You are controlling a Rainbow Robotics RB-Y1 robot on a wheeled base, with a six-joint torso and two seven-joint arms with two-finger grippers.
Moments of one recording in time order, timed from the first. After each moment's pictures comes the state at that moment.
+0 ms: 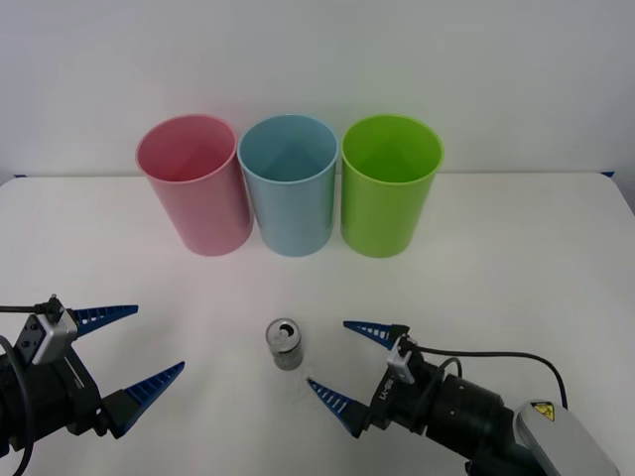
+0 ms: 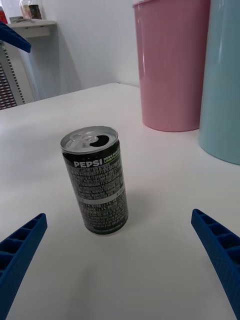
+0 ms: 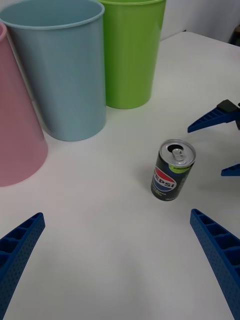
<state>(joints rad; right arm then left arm) 0.09 -0.22 0.22 -1.43 1.25 -0.87 0.36 0.46 0.42 0.33 -2.20 -1.63 -1.08 0.44</state>
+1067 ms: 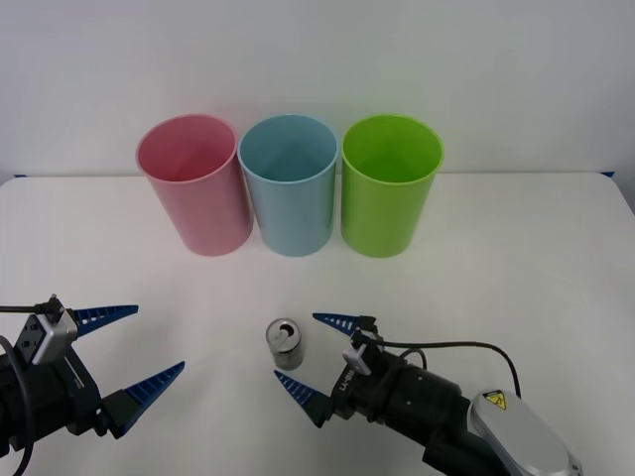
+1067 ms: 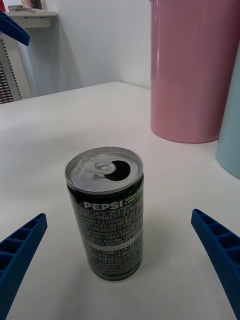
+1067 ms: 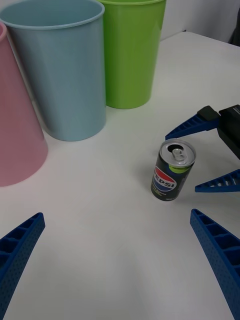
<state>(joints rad) 0.02 -0.22 0.39 -1.42 1.22 -0.66 0.38 0.46 0.42 0.33 -2.20 -1.63 -1.08 0.44</state>
